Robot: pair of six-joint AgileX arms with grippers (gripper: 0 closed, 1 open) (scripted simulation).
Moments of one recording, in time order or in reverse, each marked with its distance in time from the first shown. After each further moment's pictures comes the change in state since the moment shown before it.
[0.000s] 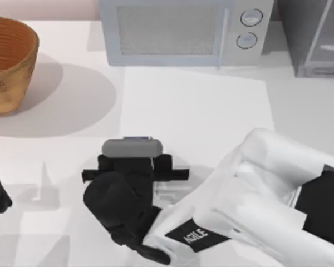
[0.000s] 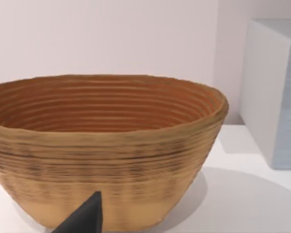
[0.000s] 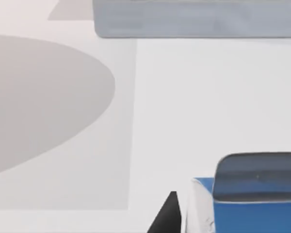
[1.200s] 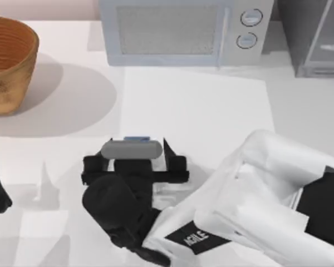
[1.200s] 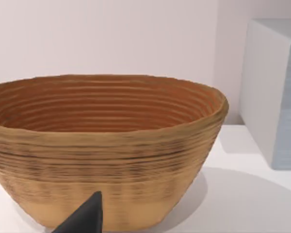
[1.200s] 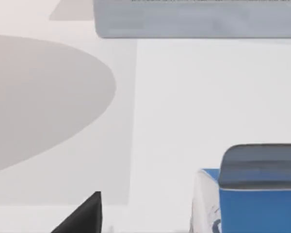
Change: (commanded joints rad) left arm 0.000 0.000 0.000 0.000 0.000 0.000; right arm 0.007 -0.006 -0.006 -0.004 0.006 0.005
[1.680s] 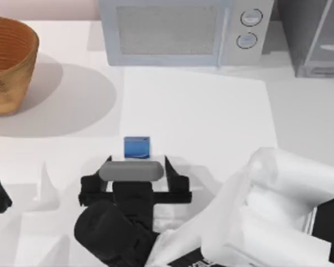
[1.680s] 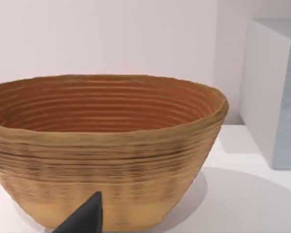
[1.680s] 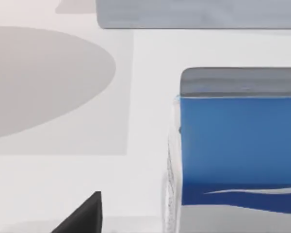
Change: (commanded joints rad) left arm 0.000 0.000 0.000 0.000 0.000 0.000; right arm 0.093 -0.084 -0.096 -0.075 0.082 0.095
